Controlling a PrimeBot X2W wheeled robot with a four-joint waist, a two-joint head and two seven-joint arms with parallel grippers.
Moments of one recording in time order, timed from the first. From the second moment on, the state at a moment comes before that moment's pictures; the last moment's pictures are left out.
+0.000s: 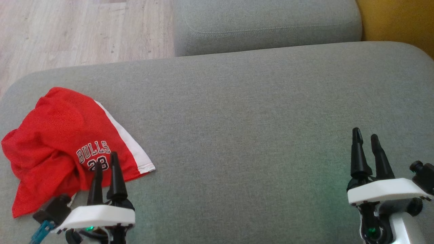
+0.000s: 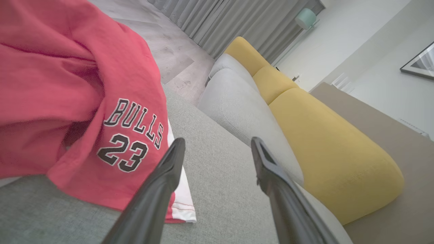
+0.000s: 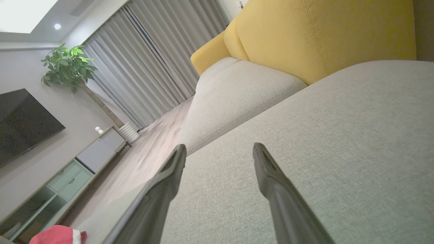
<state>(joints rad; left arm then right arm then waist) 0.00 0.04 -0.07 0.17 -0.81 -0.10 -0.08 -0.03 -0.04 -0.04 0.19 0.61 0.13 -0.08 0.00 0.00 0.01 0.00</state>
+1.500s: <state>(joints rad) -0.02 0.12 -0.32 0.18 -0.14 0.03 -0.21 -0.04 -0.04 0.04 0.16 -0.09 0.13 -0.21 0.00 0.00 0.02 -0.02</state>
